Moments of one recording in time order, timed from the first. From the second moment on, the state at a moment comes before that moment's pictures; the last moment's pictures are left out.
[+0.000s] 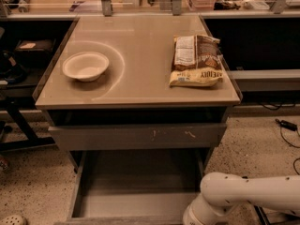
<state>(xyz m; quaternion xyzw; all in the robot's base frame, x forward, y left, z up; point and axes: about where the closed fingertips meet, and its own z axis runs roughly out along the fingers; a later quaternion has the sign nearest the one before) 0.285 -0.097 0.448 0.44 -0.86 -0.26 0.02</state>
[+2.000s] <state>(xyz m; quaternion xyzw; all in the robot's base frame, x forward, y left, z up) 0.224 -0.117 0.453 0.44 -0.86 -0.27 0.06</state>
